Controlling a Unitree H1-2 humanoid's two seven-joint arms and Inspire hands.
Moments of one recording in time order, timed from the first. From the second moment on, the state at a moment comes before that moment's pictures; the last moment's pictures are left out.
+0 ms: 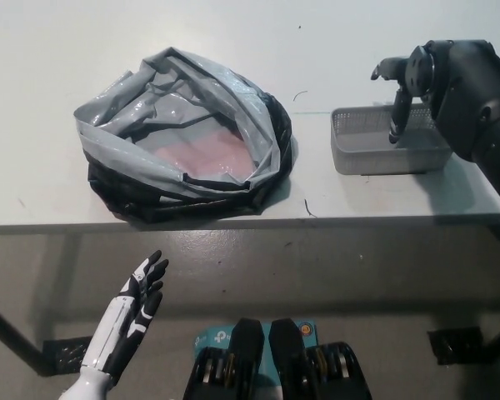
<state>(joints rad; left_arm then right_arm) 0.02 0.17 -0.07 -0.06 0.06 -0.15 -0.11 -1.36 -0.26 0.70 1.26 -0.62 0.18 0.52</state>
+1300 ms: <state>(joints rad) 0.01 0.18 -0.07 -0.06 0.06 -0.15 -0.12 -1.46 -0.26 0.65 1.32 -0.61 0.18 0.68</state>
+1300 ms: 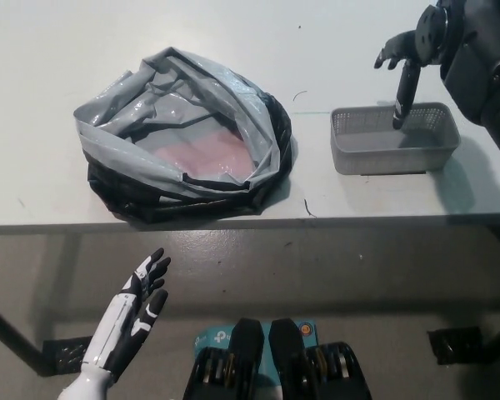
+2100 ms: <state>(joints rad) 0.01 0.19 -0.07 -0.06 0.07 -0.14 -0.12 -1.46 -0.26 0.70 1.36 -0.63 0.12 0.84</state>
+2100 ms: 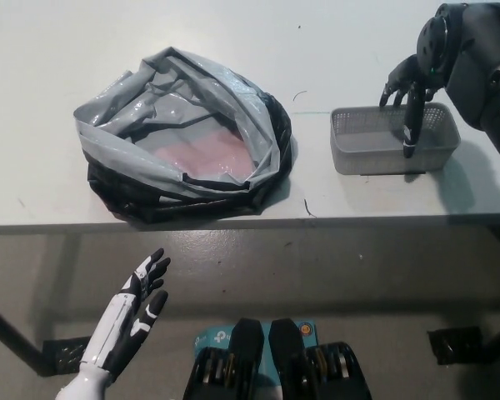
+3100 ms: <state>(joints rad) 0.01 0.19 -0.07 -0.07 0.07 -0.14 -0.12 -1.44 -0.25 0.70 1.36 -0.65 0.07 0.79</state>
